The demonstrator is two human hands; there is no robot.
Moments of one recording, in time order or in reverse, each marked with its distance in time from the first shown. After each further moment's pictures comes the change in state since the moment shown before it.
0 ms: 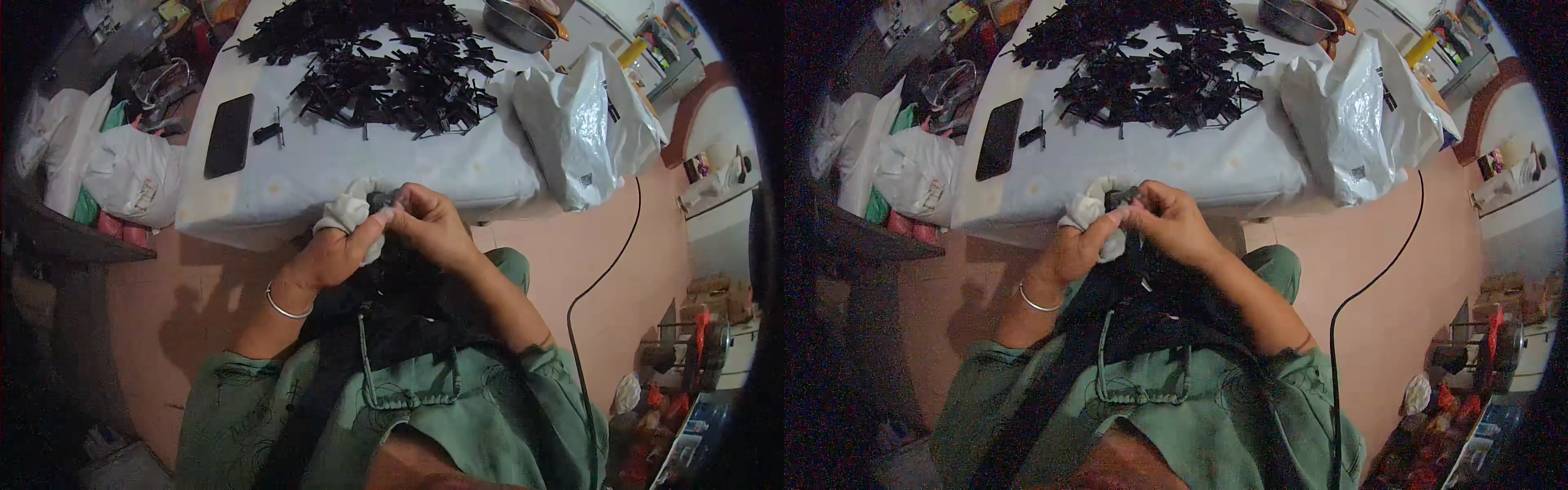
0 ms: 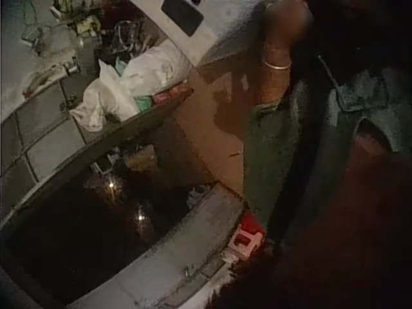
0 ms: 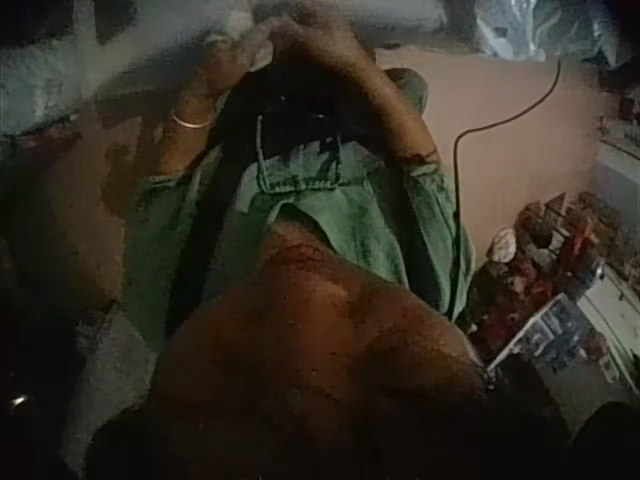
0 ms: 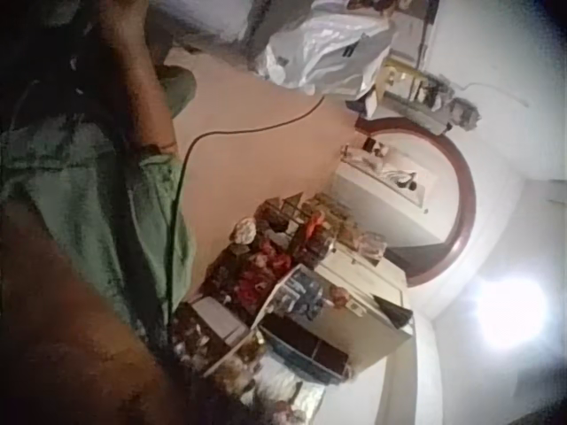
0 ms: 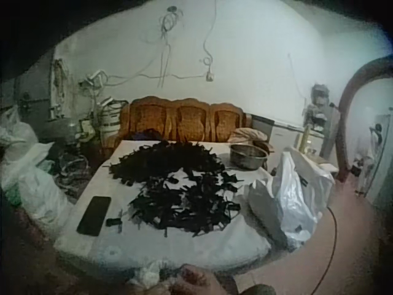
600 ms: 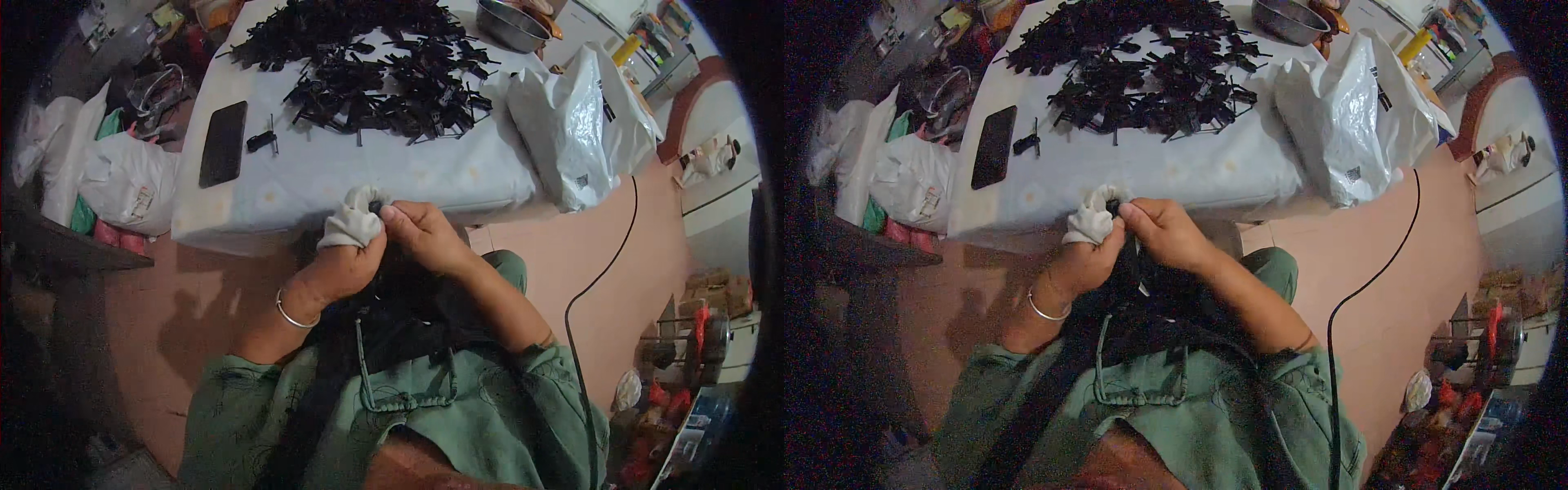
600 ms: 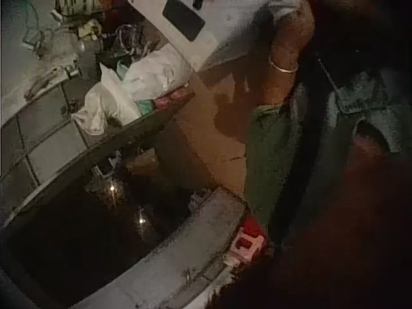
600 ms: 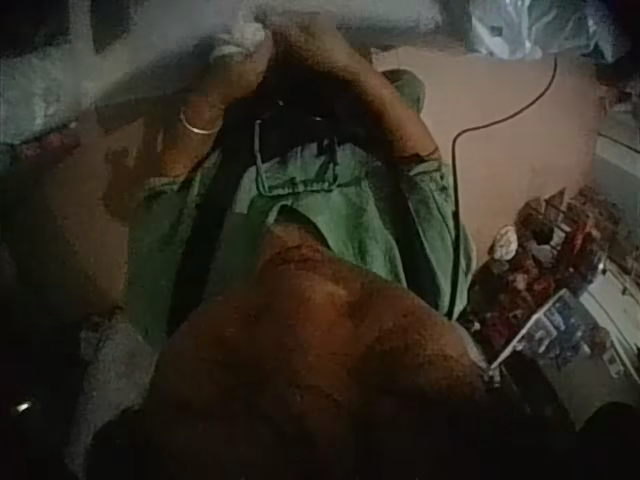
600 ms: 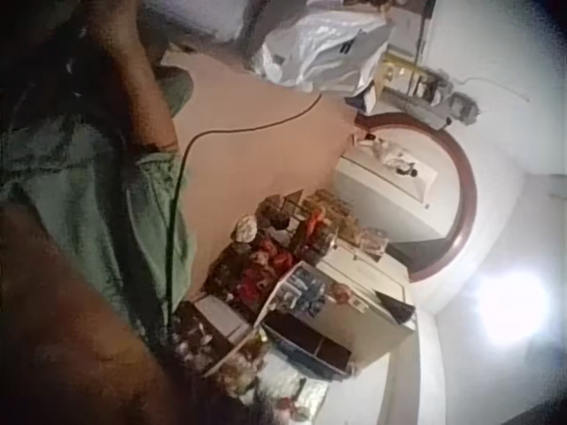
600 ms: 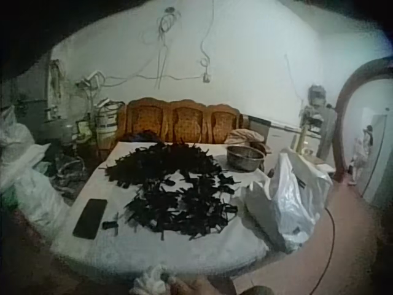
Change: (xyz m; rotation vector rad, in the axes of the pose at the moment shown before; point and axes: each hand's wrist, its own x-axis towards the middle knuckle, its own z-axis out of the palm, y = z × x) left_hand 0.003 -0.018 0.011 0.368 0.121 0.275; right_hand 0.003 -0.001 0.003 -0.166 0.035 0.032
